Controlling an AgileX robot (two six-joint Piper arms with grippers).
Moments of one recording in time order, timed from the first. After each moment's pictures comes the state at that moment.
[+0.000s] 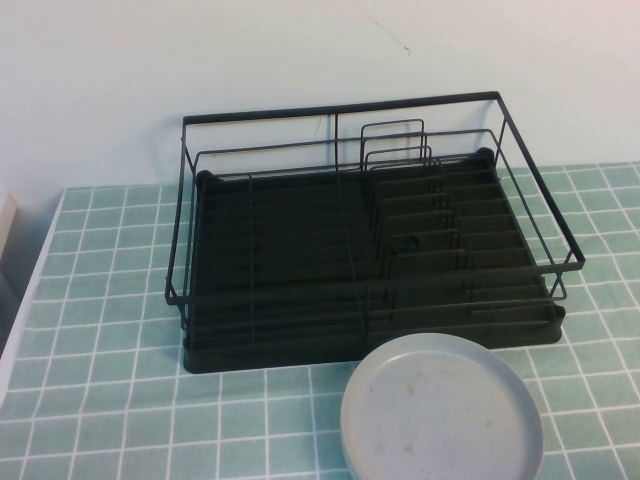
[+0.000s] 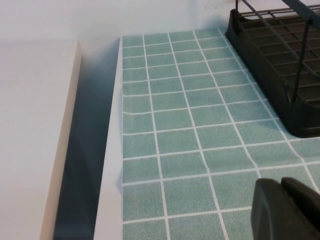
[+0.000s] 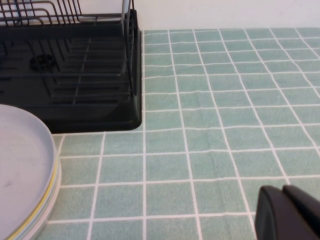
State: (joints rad) right arm 0.03 -0.01 0.02 0.01 0.41 0.00; left arm 0.02 -0.01 0.02 -0.12 0.37 0.09
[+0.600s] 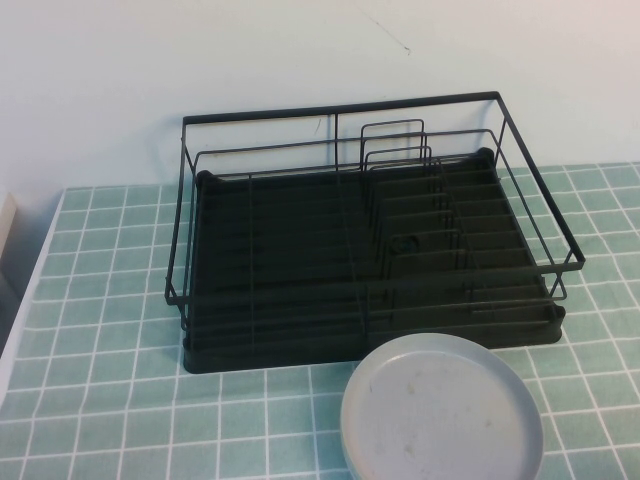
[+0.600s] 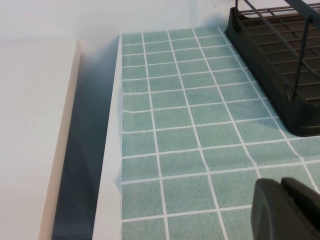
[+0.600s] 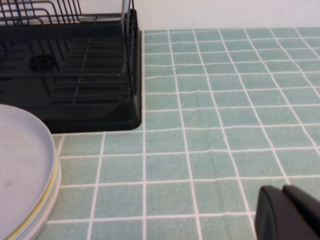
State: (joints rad) right arm 0.03 -0.01 0.02 0.01 0.41 0.00; left arm 0.02 -0.01 0.02 -0.12 0.38 0.09
